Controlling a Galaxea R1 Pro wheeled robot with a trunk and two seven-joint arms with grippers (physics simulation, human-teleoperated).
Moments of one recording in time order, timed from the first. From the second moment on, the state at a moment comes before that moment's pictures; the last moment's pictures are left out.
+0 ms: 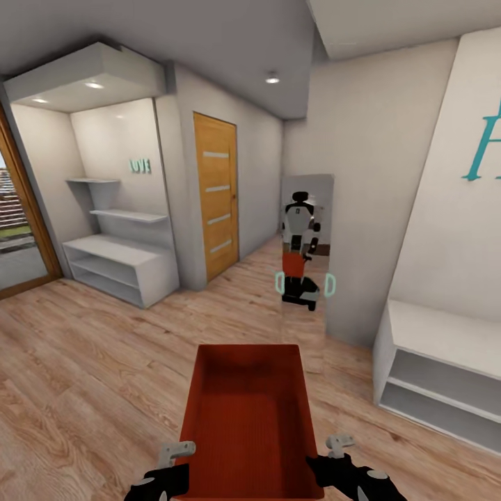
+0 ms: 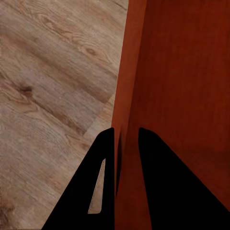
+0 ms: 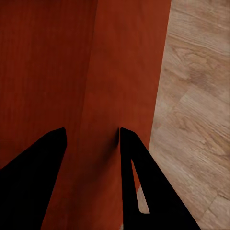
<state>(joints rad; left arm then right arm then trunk) -0.22 -0.13 0.10 -0.81 -0.01 0.37 0.09 -0.38 -0.03 0.01 -0.46 -0.01 0.10 0.35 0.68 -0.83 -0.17</state>
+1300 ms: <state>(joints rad) -0.22 -0.13 0.10 -0.81 -0.01 0.37 0.09 -0.38 -0.03 0.01 -0.46 -0.01 0.10 0.35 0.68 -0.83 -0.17</state>
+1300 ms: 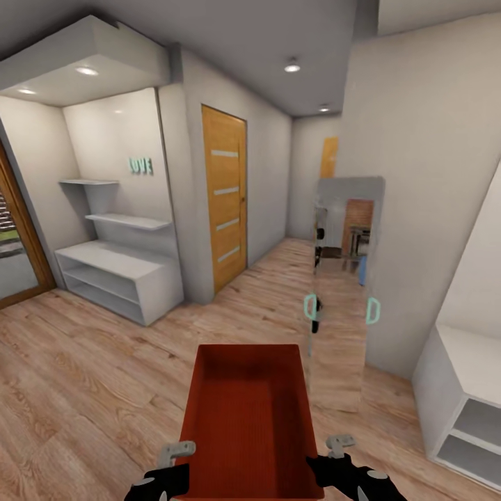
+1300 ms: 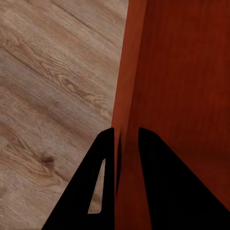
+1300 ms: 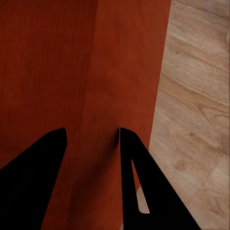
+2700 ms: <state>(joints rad) -0.22 -0.13 0.10 -0.81 -0.01 0.37 0.09 -0.38 -0.04 0.01 -0.46 -0.02 0.10 0.35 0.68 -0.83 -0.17</state>
